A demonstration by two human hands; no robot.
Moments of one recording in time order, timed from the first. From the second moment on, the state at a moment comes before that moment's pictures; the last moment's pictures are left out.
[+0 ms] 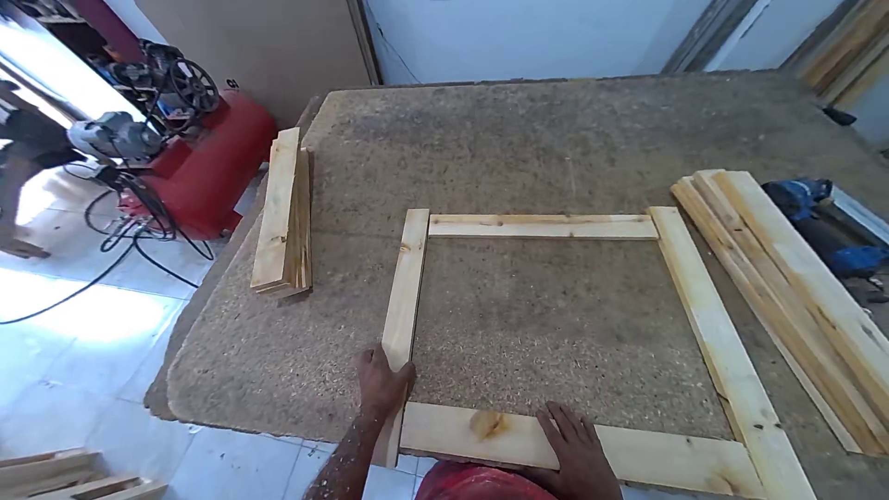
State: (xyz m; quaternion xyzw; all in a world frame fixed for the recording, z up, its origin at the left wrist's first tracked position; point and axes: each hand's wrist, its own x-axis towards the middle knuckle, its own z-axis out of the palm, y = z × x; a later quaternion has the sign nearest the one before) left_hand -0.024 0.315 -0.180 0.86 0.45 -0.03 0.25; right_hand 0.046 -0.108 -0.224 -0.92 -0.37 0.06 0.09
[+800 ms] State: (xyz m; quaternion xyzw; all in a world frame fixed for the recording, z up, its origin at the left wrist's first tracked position) left_hand -0.024 0.300 -0.173 0.84 0.49 -0.04 0.24; right_hand 0.059 -0.097 -0.213 -0.92 -0.36 0.12 0.12
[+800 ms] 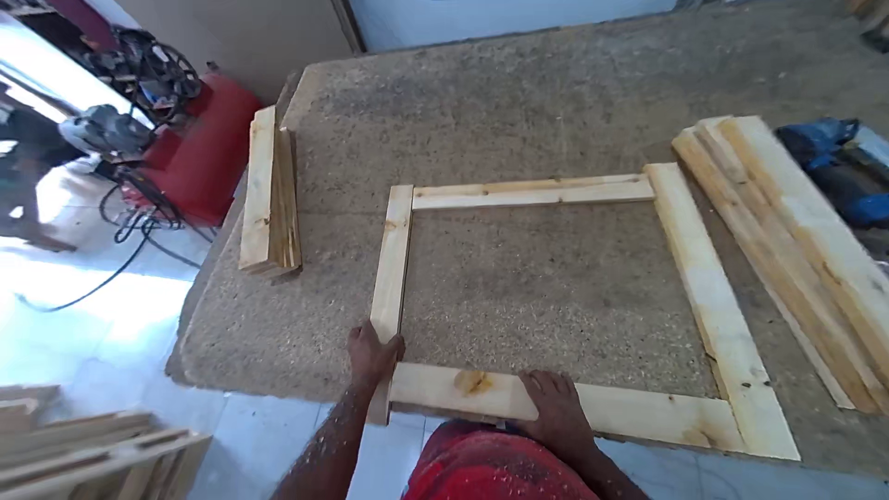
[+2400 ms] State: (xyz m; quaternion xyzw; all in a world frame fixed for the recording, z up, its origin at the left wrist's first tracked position) left_hand 0.004 0.311 -0.210 0.88 0.46 0.00 0.13; right_hand 0.068 -0.109 -0.207 -0.89 -0.39 0.14 0.17
